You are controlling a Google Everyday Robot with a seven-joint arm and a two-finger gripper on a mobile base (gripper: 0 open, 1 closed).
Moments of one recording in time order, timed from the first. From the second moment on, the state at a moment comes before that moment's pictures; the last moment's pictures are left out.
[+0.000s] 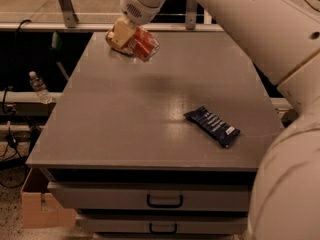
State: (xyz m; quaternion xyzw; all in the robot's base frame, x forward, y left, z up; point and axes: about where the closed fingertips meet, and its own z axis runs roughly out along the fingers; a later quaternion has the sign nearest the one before) arm 0.691 0.090 0.967 -0.55 0.76 0.07 0.34
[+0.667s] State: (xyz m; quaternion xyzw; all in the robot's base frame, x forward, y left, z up) arm 0.702 0.070 0.973 -0.55 0.75 0.05 0.35
